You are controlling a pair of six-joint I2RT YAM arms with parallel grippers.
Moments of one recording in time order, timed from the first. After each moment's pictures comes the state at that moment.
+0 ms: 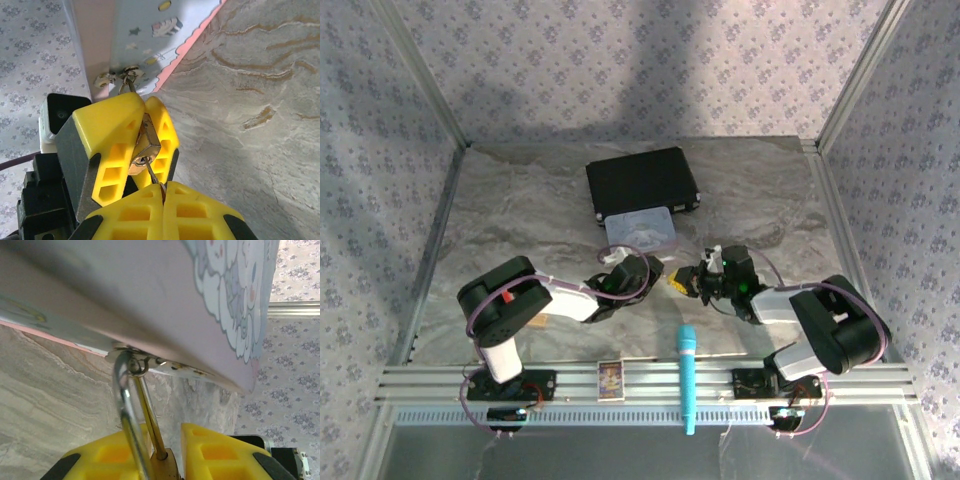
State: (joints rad) left arm -1.01 1.76 0.68 0.58 -0.25 -1.62; right arm 0.45 1.45 0.29 0.65 -0.68 1.33
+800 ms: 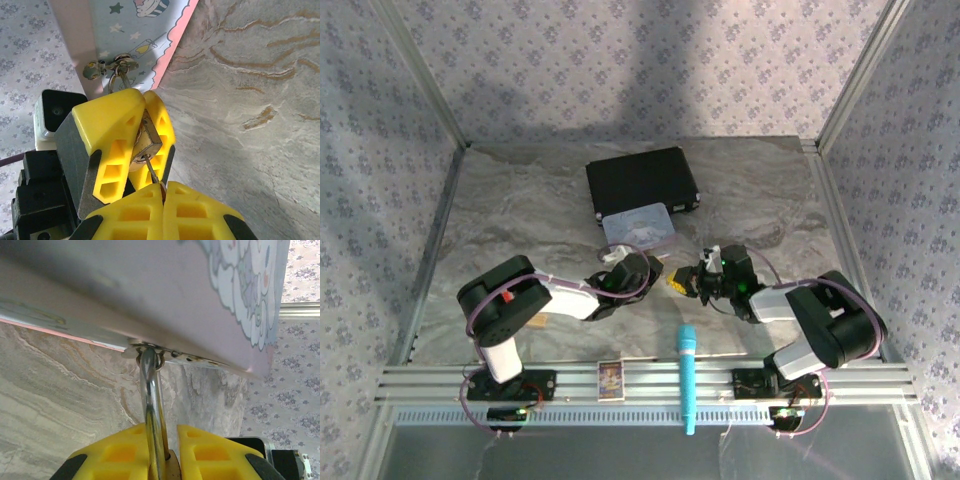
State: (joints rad) left arm -1.00 1.76 0.69 0.54 -0.25 -1.61; right arm 0.45 1.48 0.30 0.68 -0.69 1.34
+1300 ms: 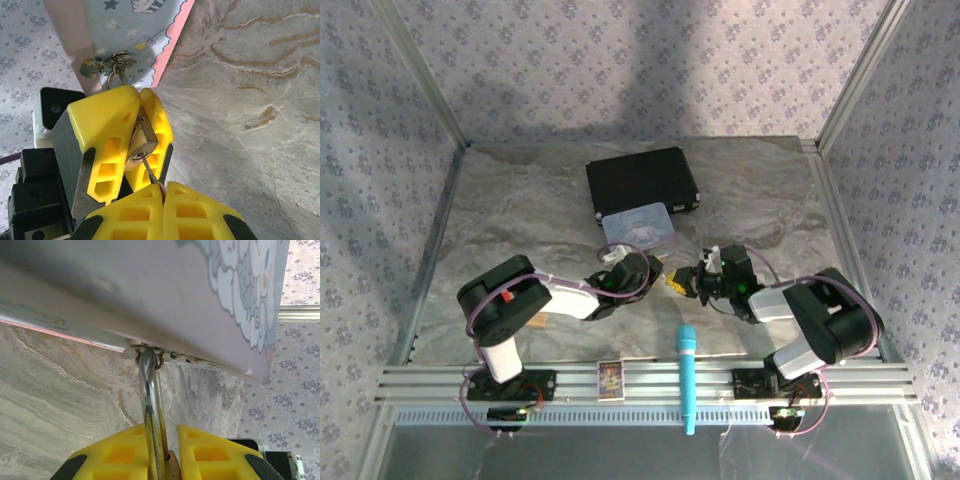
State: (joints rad) left arm -1.00 1.76 0.69 0.55 -0.25 -1.62; right arm 0.45 1.52 0.29 0.73 -0.71 1.35
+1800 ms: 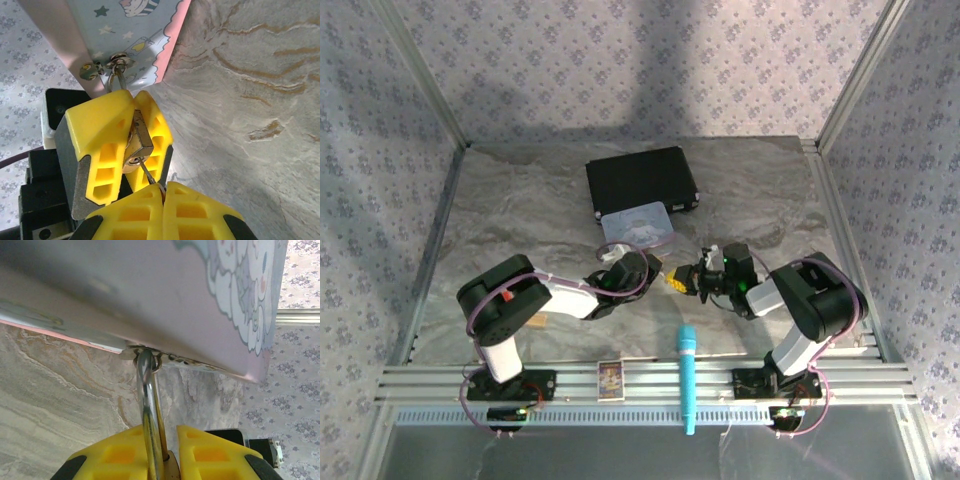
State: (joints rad) left arm -0.99 1.76 0.69 0.56 -0.24 -1.62; right arm 0.40 1.64 0.31 0.87 -0.83 1.40
